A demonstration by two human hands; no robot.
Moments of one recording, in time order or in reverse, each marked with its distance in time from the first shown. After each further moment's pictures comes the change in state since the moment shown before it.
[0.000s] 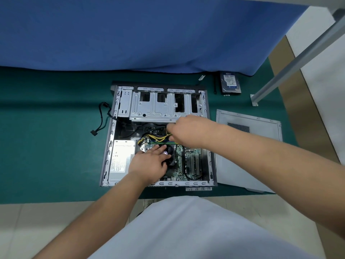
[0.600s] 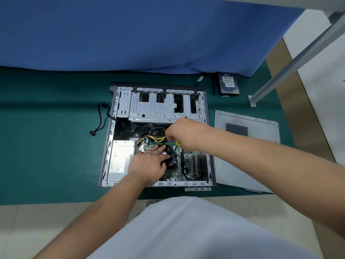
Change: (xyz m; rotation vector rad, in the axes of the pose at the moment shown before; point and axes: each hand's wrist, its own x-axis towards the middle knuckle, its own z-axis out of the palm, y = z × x) left_hand 0.000 0.001 -0.001 0.001 0.002 0.006; right_hand -0.002 -0.010 -0.008 0.212 -0.117 0.103
